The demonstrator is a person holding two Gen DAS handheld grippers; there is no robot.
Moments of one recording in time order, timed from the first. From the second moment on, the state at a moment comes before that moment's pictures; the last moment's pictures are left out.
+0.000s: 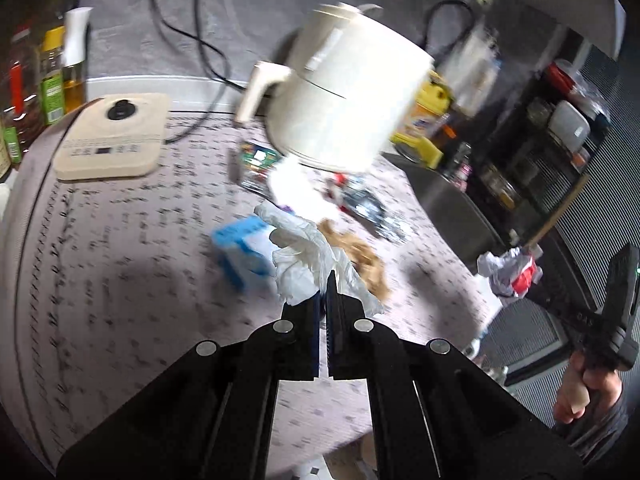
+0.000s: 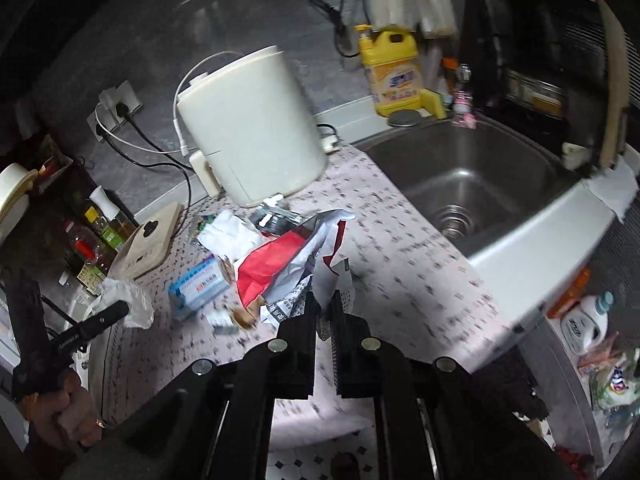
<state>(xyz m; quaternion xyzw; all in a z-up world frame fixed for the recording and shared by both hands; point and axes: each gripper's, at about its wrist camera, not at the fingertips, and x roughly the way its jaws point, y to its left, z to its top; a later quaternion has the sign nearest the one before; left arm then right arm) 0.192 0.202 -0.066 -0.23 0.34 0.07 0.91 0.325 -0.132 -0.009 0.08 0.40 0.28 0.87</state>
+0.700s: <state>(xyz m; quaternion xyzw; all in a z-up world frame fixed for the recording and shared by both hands) 0.182 0.000 -0.086 -0.19 0.39 -0.02 0.90 0.242 -0.338 -0.080 0.13 0.48 0.19 0.85</state>
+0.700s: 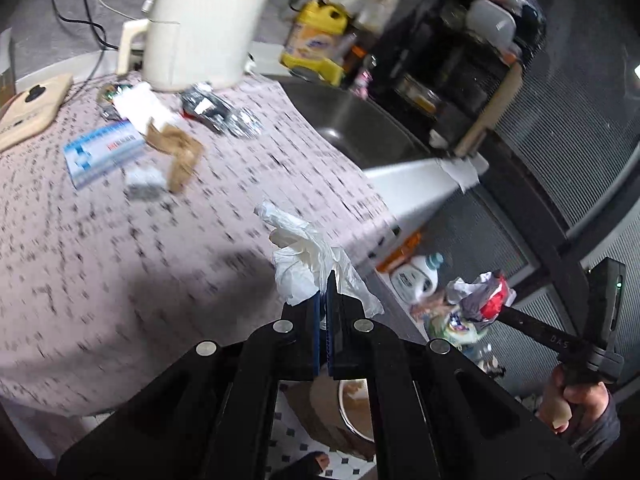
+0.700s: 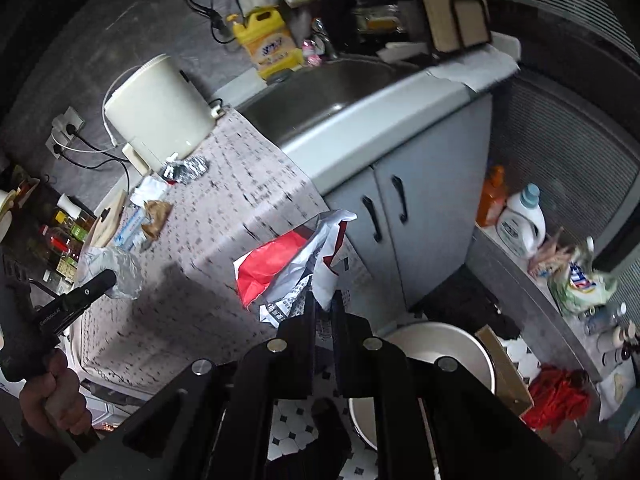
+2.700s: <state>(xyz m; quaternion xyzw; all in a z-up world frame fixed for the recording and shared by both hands) 0.212 -0.035 -0.125 -0.18 0.46 -0.04 0.87 0.227 -0.417 -0.091 0.17 0.47 0.09 0.86</state>
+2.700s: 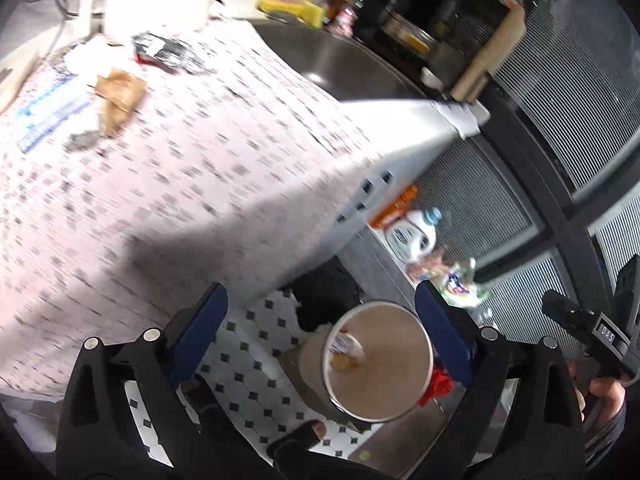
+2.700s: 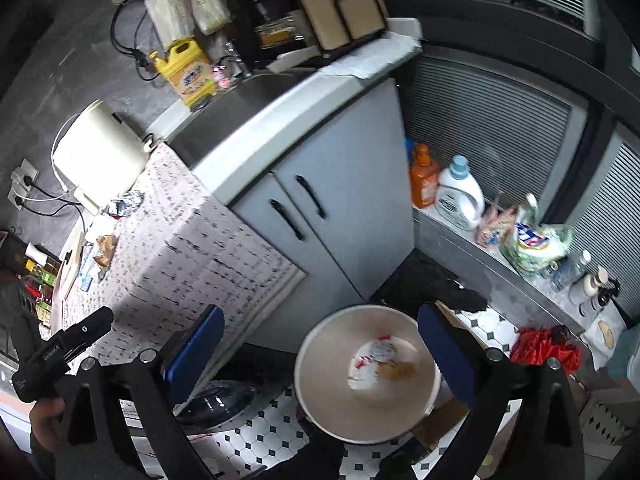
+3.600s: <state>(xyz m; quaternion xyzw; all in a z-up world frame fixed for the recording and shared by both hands) 0.266 0.172 -0.132 -0.21 0.42 0.05 0.88 0.310 -0.197 -0.046 0.11 0.45 0.16 0.87</state>
